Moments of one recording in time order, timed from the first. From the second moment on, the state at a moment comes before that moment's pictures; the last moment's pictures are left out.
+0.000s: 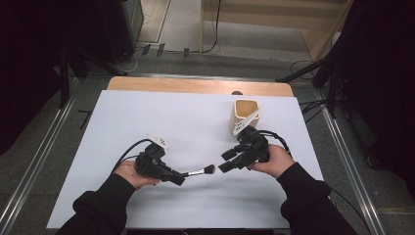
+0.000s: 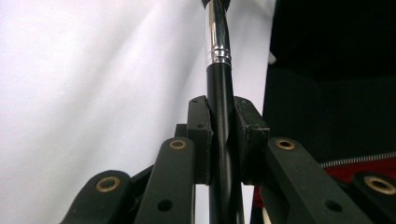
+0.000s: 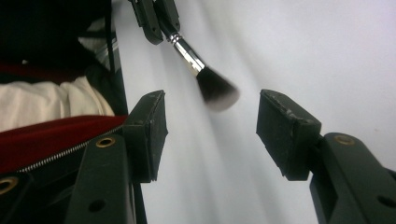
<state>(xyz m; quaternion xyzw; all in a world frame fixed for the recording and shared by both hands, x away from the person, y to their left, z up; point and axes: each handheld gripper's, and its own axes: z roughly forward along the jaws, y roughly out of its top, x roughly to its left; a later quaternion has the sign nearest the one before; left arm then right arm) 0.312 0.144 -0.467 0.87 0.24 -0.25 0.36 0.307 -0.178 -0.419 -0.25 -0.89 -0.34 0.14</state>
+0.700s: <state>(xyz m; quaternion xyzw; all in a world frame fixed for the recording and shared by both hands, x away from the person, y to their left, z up) 0.304 0.140 -0.460 0.83 0.30 -0.20 0.42 0.262 -0.190 -0.443 -0.34 -0.84 -0.42 0.08</state>
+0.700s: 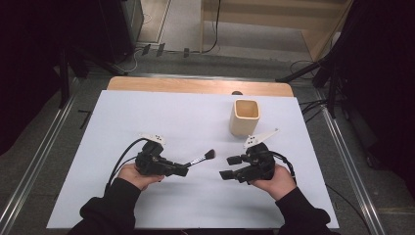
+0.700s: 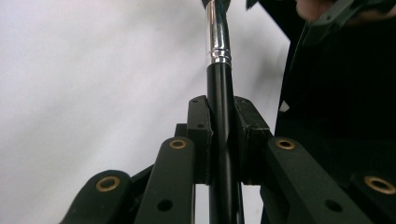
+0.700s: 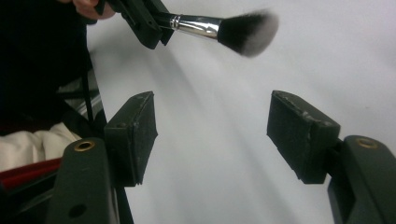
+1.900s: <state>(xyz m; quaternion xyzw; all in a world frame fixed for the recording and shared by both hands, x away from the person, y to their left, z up) 0.284 0.134 -0.466 0.77 0.34 -0.17 0.50 0.214 -0.163 -0.444 -0.54 -0.68 -0.49 -0.02</state>
